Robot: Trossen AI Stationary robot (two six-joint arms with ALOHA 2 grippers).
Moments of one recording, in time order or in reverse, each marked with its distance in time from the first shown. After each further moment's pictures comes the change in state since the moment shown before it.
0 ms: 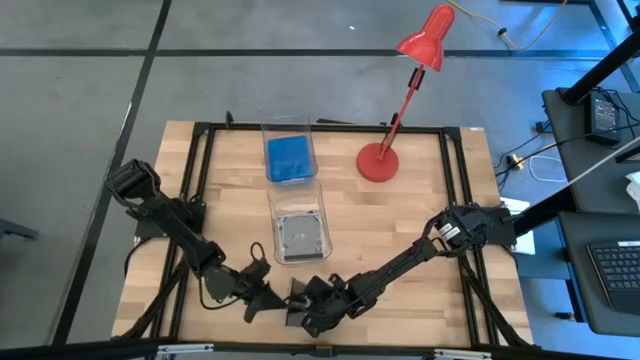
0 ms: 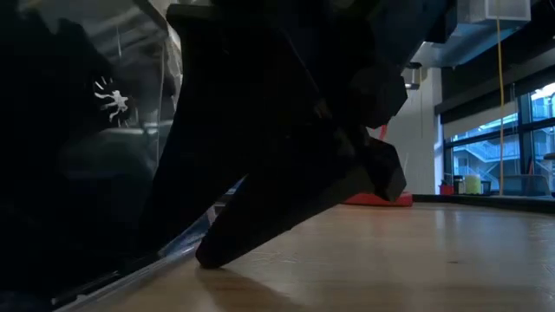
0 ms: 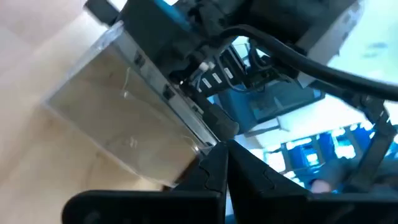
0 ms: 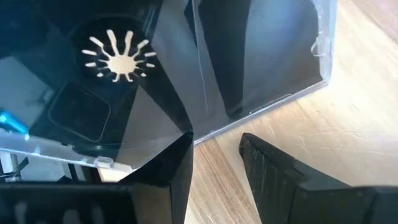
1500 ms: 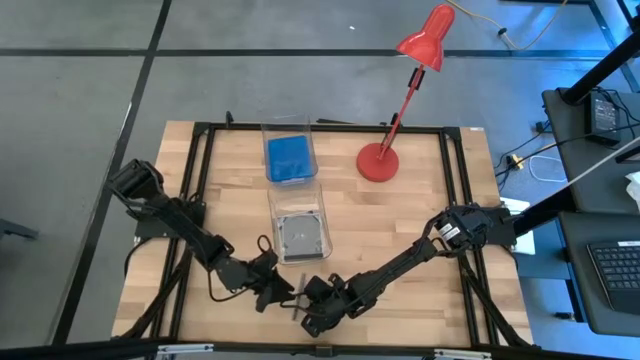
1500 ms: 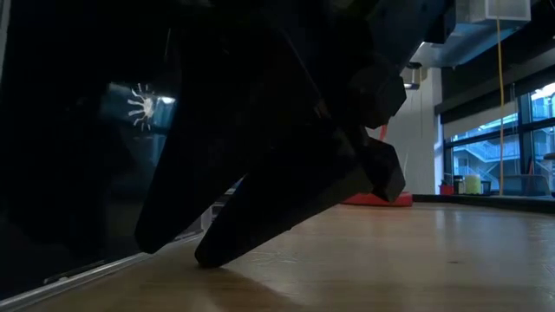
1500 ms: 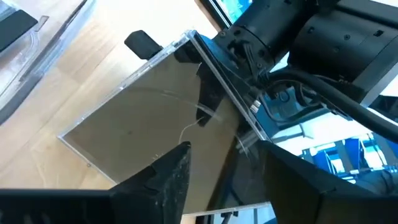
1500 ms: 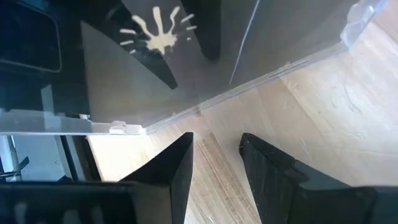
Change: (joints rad) left arm 0.089 0.007 -0.006 -0.003 0.047 0.073; right arm 0.002 0.000 0.000 -0.002 -0.010 0.000
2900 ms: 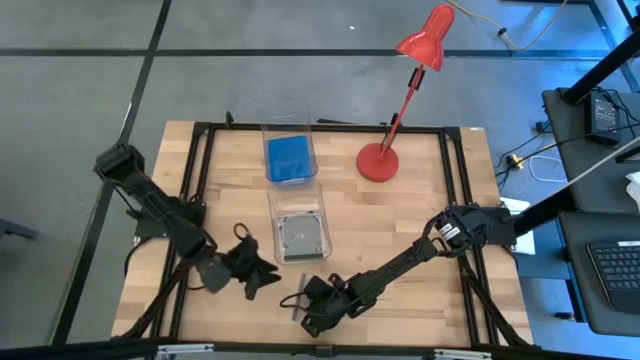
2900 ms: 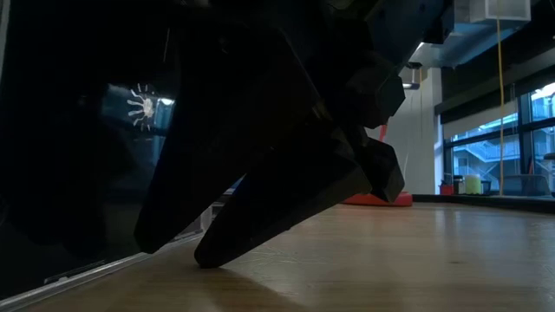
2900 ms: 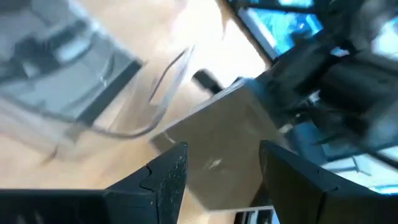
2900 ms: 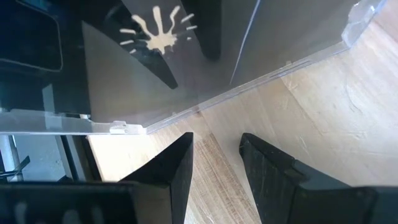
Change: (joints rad) left arm -0.081 -0.259 0.013 -0.486 -0.252 -0.133; right arm -0.001 0.000 0.000 -0.001 -0.006 0.000
